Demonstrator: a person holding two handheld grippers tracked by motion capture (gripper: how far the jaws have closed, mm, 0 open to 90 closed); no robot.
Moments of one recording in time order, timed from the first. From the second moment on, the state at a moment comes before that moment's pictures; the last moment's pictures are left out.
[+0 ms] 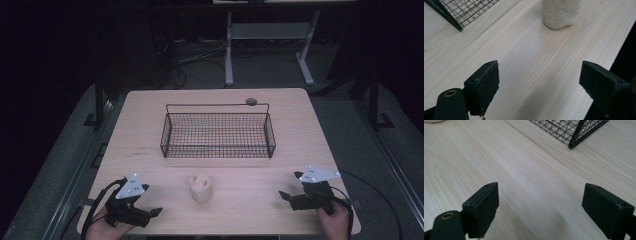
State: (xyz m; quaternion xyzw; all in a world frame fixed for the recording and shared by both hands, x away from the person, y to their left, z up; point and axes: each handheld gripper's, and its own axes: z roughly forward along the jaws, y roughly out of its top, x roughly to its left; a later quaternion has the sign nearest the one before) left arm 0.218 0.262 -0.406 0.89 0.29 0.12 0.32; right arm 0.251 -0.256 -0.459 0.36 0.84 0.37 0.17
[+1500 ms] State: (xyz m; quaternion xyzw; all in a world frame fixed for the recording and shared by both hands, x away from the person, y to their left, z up) left arm 0.263 0.176 -0.385 0.93 0.21 0.07 0.28; right arm 0.248 -0.252 -0.457 0.35 0.84 0.37 0.18
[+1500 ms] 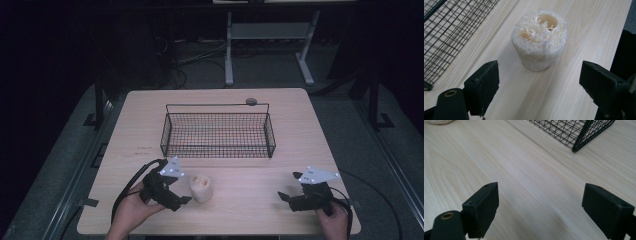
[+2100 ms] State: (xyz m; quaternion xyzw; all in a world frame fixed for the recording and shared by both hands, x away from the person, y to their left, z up) left arm 0.276 0.151 -0.387 0.95 0.20 0.06 0.25; right arm 0.247 -0.252 -0.456 0.35 0.84 0.37 0.18
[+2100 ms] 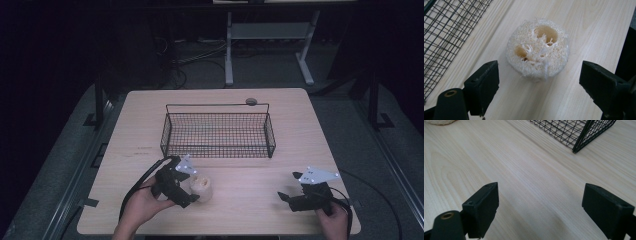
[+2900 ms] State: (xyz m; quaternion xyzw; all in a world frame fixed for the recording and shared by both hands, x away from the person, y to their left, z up) left arm 0.289 0.132 -0.399 0.95 0.20 0.05 0.23; right arm 0.248 -0.251 -0.457 0.34 0.84 0.38 0.17
